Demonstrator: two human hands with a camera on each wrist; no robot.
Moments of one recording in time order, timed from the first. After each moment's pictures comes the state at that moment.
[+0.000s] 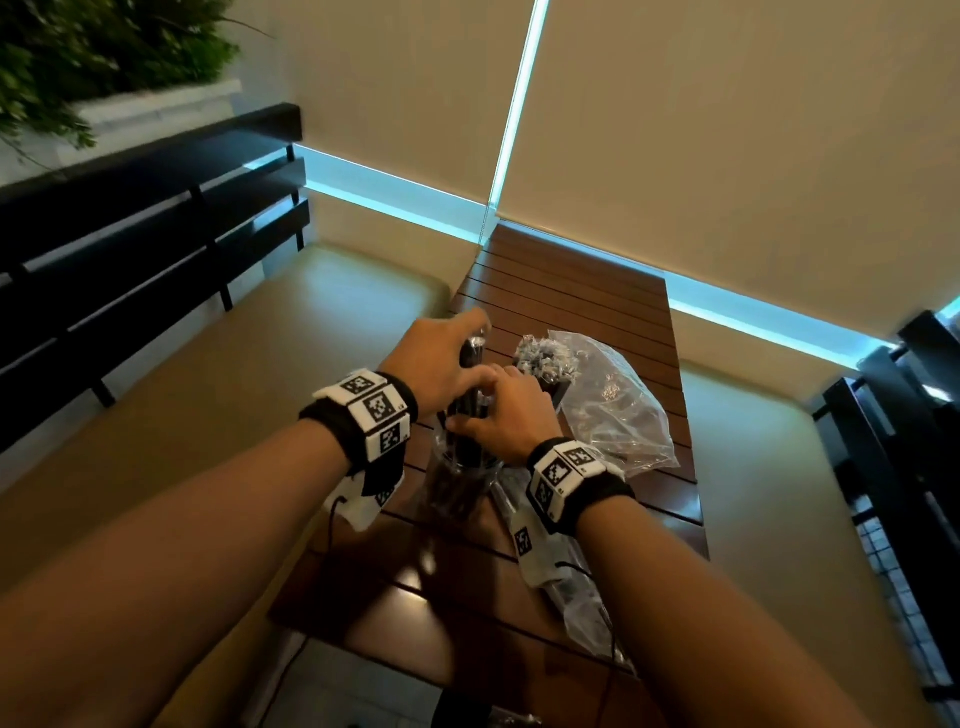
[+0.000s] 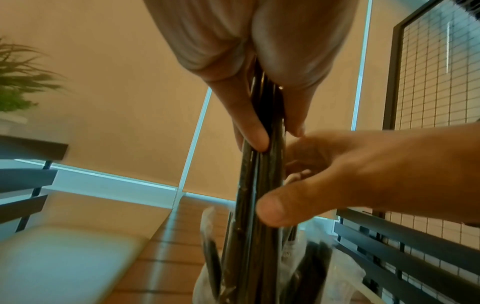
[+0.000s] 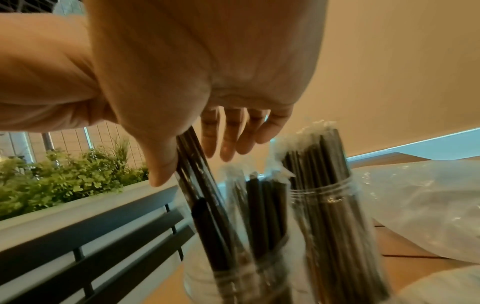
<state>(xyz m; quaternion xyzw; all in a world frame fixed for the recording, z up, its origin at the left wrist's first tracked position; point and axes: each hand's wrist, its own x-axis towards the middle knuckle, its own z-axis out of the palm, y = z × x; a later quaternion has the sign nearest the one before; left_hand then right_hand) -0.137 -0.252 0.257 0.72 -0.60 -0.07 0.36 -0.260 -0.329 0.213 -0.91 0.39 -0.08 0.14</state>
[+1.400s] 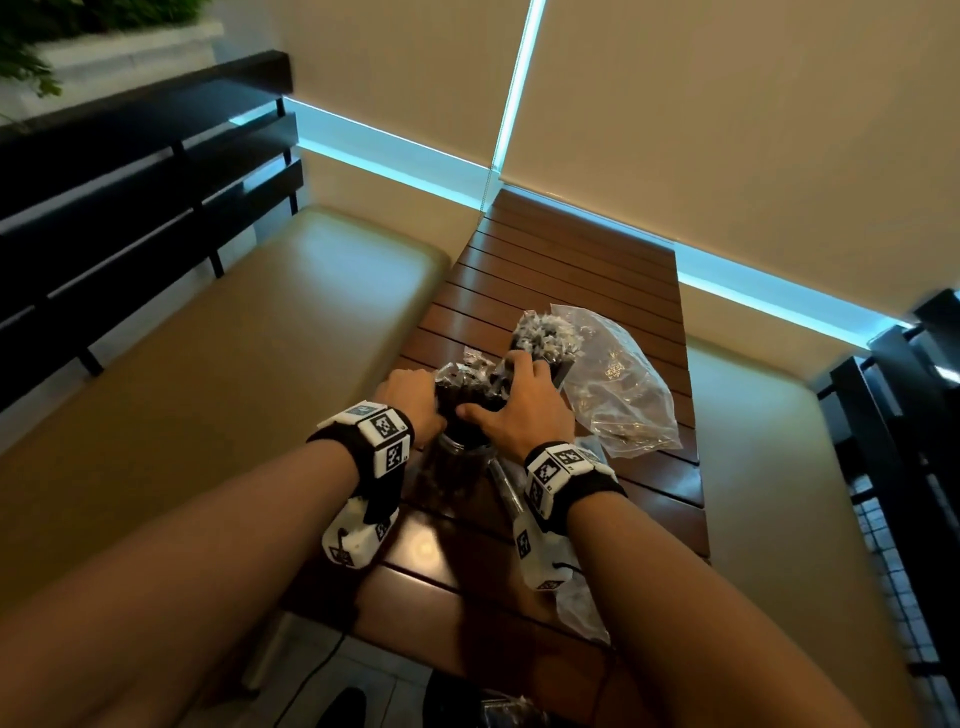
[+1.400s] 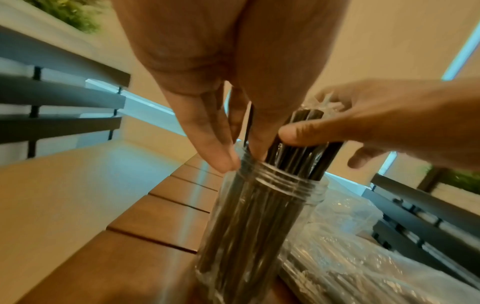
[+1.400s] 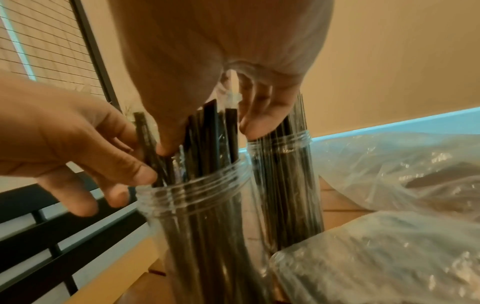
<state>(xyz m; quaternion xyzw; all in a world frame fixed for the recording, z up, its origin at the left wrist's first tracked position) -0.125 -0.277 0.150 0.85 -0.48 -0.16 0.12 -0.276 -0.341 0.178 -0.86 0.47 -0.15 0.16</state>
